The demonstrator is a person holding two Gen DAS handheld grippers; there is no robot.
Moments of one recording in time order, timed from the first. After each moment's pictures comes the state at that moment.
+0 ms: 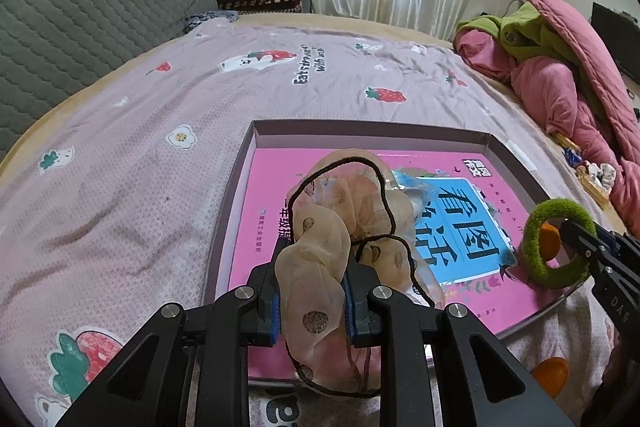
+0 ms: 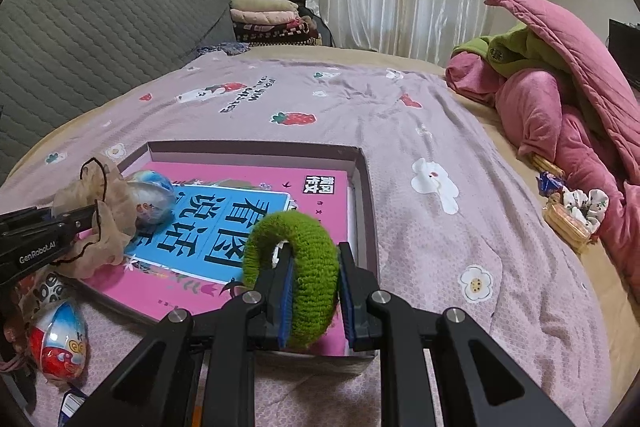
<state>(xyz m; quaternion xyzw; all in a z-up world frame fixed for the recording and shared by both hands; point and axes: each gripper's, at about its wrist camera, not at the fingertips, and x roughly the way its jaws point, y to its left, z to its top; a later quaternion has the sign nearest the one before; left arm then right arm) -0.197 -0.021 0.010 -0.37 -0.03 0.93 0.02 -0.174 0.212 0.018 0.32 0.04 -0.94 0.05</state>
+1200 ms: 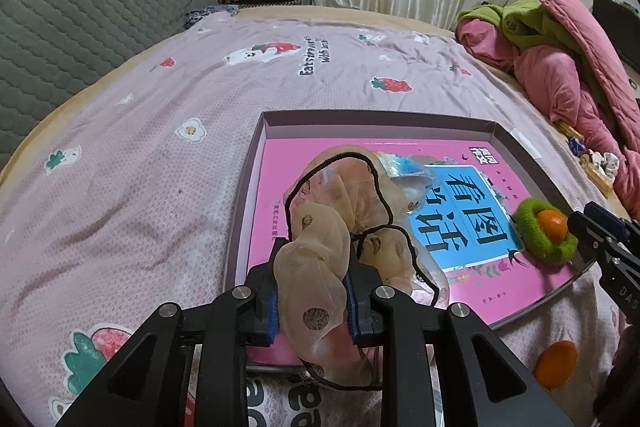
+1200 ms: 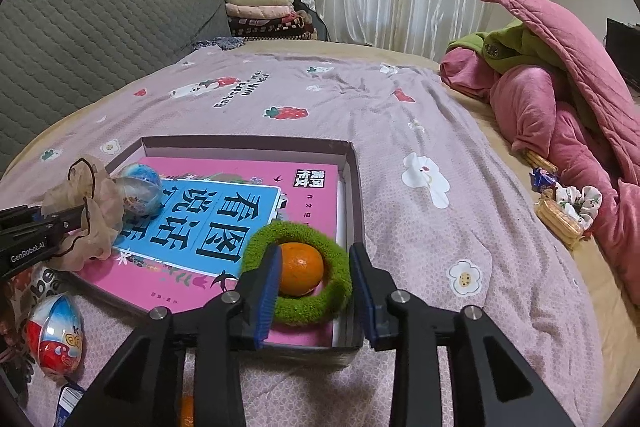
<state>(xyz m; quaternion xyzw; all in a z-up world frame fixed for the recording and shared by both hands) -0.192 -0.029 0.010 -0.38 -0.02 0.92 0.02 -0.172 0.214 0.019 0.33 0.05 -0.94 0.04</state>
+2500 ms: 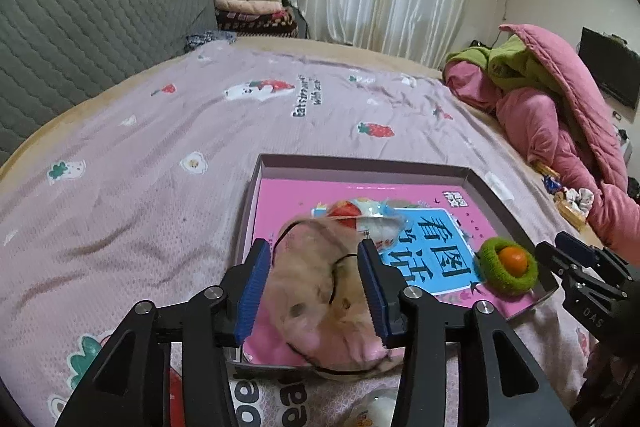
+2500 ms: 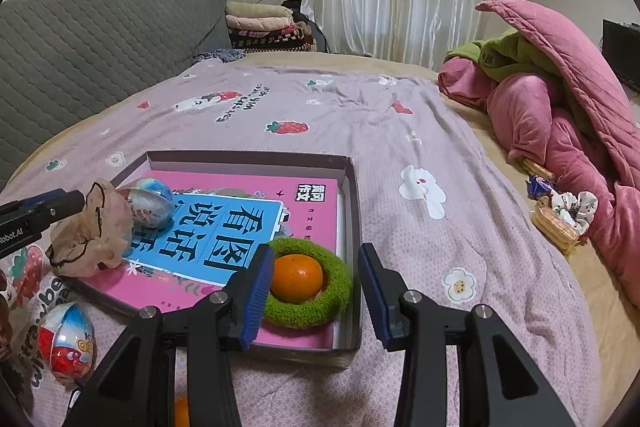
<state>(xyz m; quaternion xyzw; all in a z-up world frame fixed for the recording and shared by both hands) -0.172 -0.038 0.042 -0.32 -0.06 0.94 0.04 -0.164 0.215 0.031 0.32 0.04 -0.95 0.04</state>
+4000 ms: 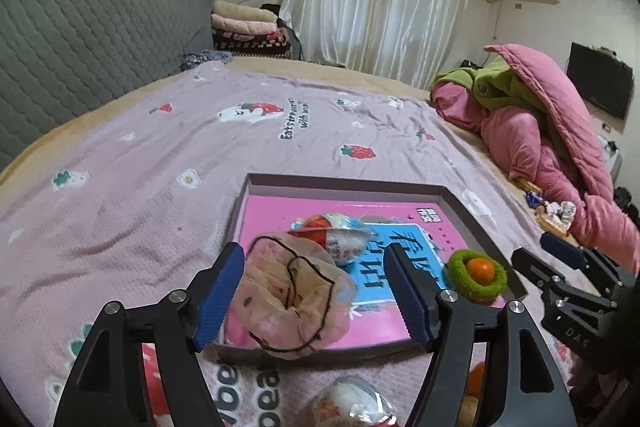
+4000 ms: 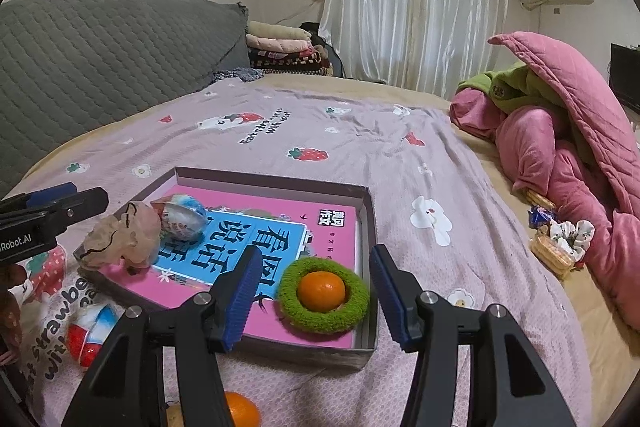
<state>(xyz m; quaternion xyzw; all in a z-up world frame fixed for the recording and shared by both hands) -0.140 -0.027 0.061 -0.29 -0.08 0.95 0.05 -0.139 0.199 0.052 0.27 0.06 -0.96 0.07</state>
